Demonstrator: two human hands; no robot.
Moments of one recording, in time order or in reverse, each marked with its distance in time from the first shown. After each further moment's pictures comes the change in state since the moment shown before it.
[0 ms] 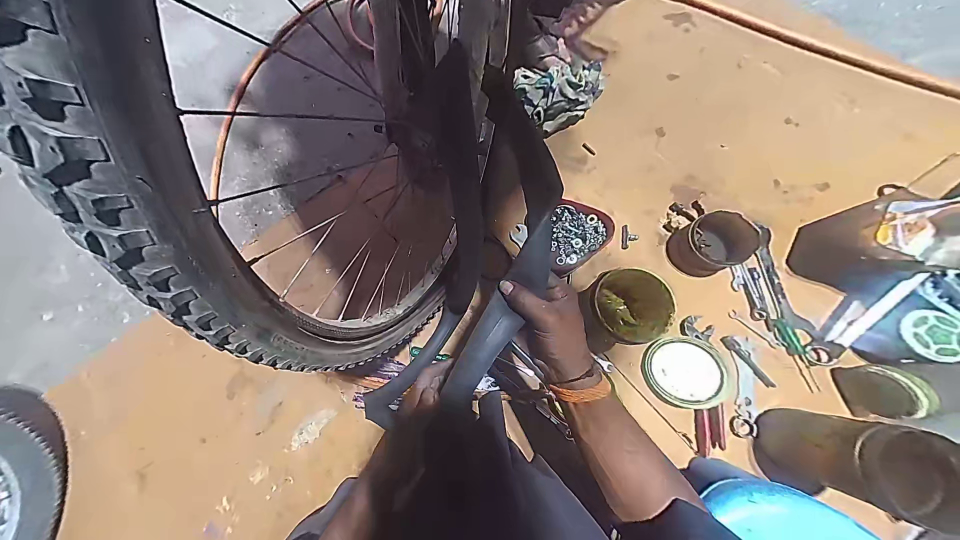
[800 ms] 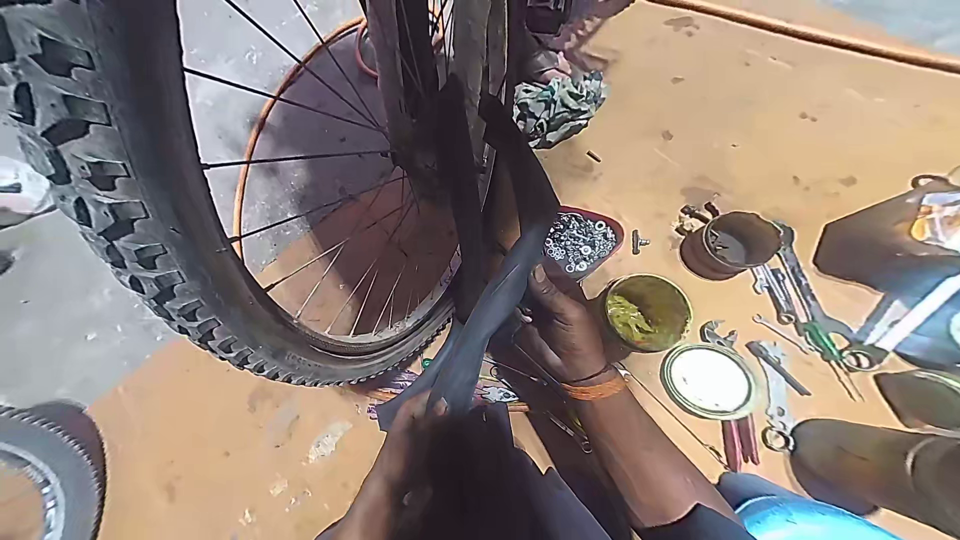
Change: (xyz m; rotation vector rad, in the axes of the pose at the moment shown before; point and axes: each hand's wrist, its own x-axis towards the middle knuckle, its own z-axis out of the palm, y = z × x) left_hand -0.002 0.014 -0.008 -0.214 0.047 -0.076; right_hand 0.016 -0.008 0.001 0.372 -0.200 -0.001
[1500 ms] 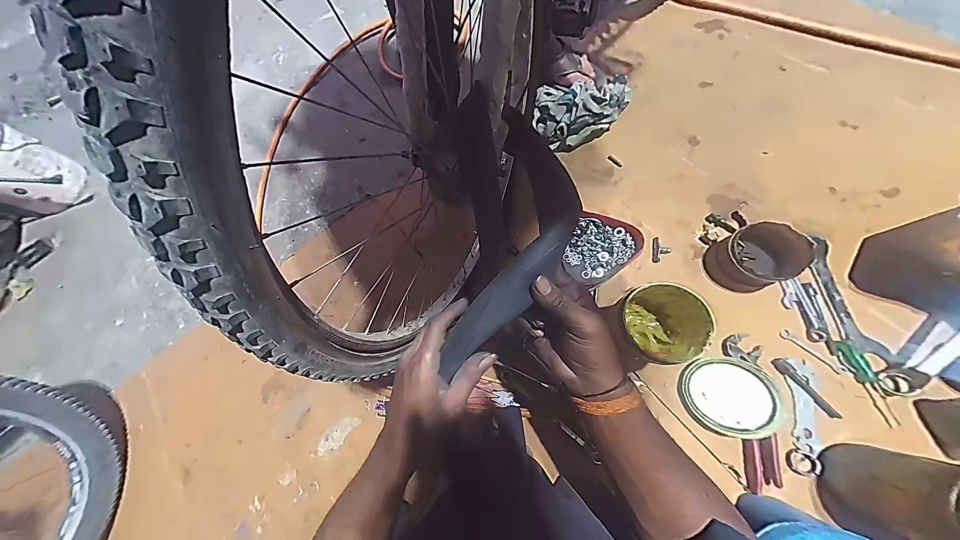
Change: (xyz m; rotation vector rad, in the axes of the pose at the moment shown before) left_hand 0.051 0.067 0.027 0.946 0.211 0.444; right_hand -0.005 -0.004 0.017 0.069 -0.046 0.038
